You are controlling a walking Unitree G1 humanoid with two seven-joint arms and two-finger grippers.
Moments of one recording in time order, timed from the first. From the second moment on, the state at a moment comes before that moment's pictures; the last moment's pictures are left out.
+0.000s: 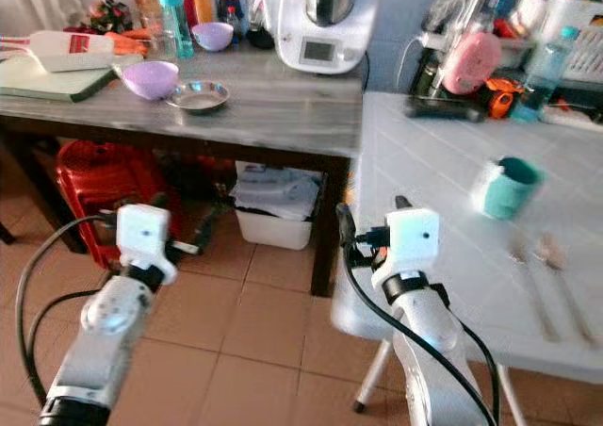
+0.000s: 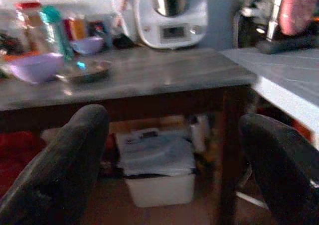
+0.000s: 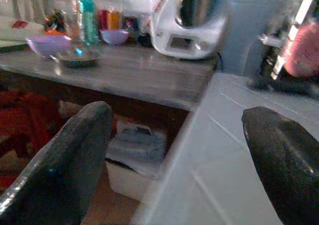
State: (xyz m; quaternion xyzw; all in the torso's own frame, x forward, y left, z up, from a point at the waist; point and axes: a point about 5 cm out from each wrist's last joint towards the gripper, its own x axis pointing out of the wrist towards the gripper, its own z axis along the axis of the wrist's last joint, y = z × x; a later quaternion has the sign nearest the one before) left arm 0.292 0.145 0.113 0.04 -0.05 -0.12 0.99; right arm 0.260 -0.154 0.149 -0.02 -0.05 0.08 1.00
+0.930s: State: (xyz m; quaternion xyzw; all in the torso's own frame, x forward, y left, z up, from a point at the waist) left arm 0.289 0.125 0.112 0.03 -0.06 -0.16 0.99; right arm 0.257 -0.166 0.146 -0.03 -0.04 0.06 1.00
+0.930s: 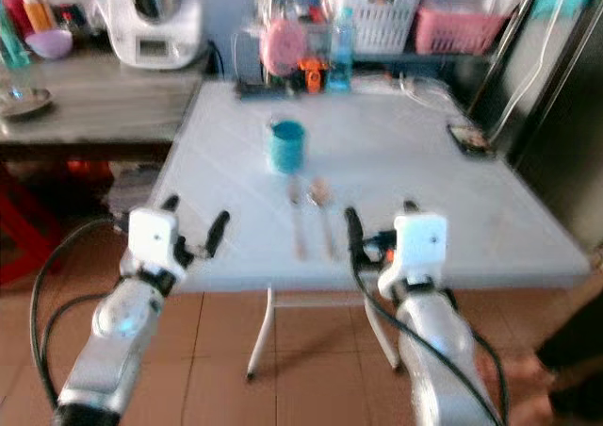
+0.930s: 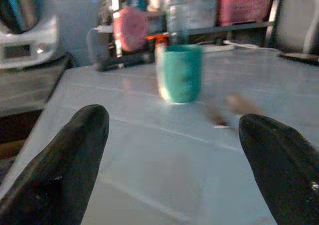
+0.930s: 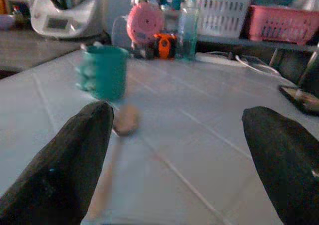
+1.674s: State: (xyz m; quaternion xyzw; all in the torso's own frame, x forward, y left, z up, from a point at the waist) left arm 0.289 0.128 0.114 0.03 -0.06 -0.18 0.98; right arm 0.258 -0.161 0.146 -0.03 -0.04 0.07 1.00
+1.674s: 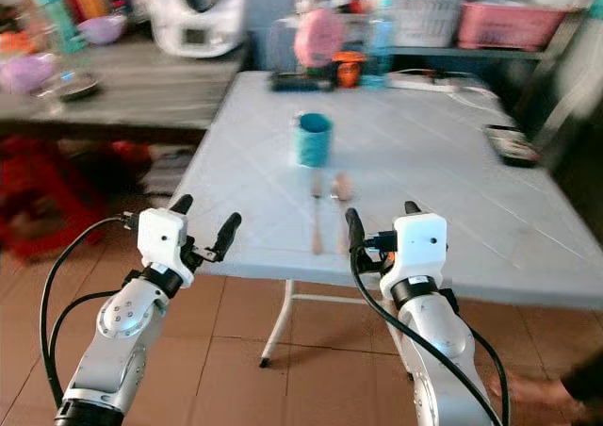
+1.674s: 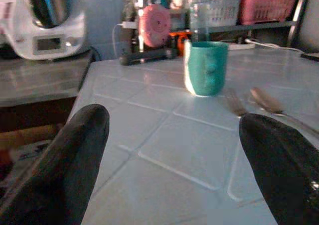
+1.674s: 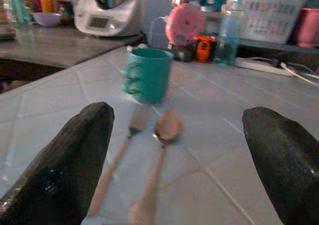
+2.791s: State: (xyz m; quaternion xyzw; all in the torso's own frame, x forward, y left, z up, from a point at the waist) left arm 0.289 0.138 0.113 0.02 -0.06 -0.17 0.98; right arm 0.260 -0.151 0.150 -0.03 -0.05 0.09 0.99
